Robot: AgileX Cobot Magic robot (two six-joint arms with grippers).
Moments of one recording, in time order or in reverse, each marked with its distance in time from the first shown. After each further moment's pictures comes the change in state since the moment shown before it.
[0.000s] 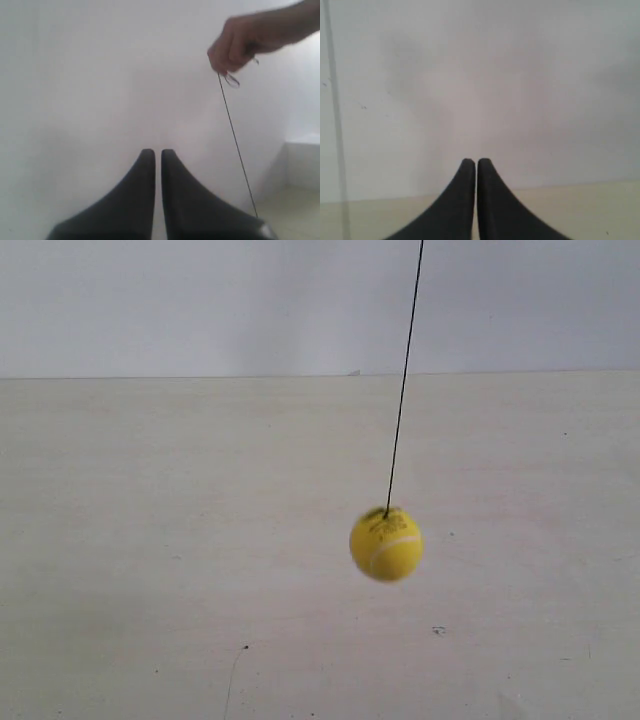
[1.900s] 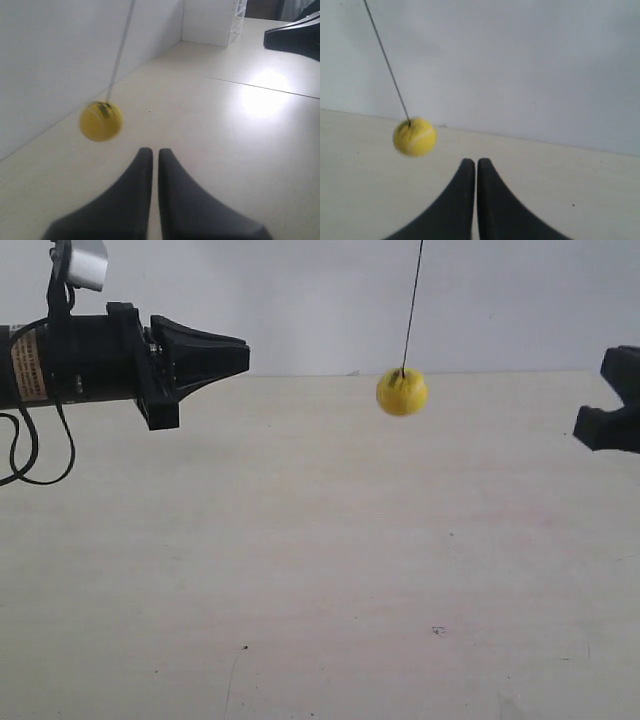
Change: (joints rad) left arm -0.130 0.936 -0.124 0.110 -0.332 0.428; right arm 0.000 0.606 -0.002 0.279 -0.377 -0.589
